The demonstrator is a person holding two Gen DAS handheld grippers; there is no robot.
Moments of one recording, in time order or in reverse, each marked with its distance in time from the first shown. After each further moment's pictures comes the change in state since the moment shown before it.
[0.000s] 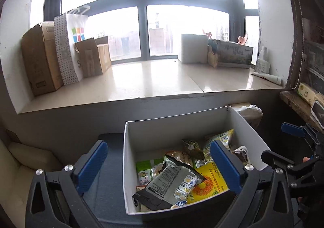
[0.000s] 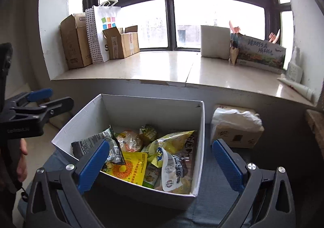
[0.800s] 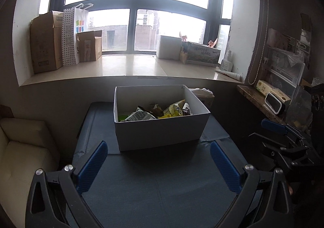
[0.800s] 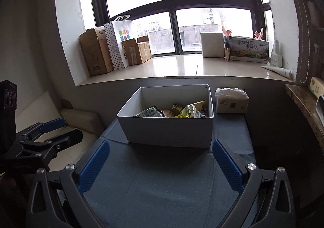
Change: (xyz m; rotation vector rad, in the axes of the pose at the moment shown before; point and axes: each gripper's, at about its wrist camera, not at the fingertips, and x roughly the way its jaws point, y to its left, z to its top) left arm -0.187 -0.004 -0.085 -0.075 0.031 -0.165; right arm -0.184 0.062 -0.059 0.111 -0.017 0.099
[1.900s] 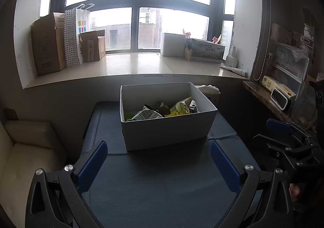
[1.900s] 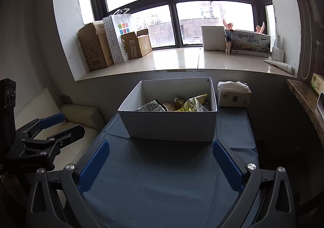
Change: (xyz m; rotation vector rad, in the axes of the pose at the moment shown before) left arm 0.009 0.003 0.002 0.020 0.024 0.032; right arm 0.009 0.001 0.001 0.016 0.053 0.000
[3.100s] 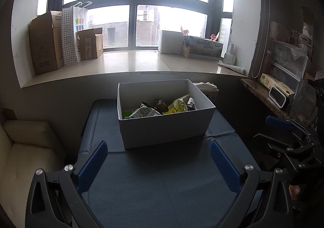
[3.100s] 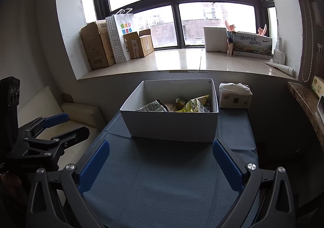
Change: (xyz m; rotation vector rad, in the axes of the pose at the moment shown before) left arm 0.003 -0.002 -0.001 0.005 0.018 -0.015; right arm -0.002 0.005 0.000 -0.018 -0.002 0.004
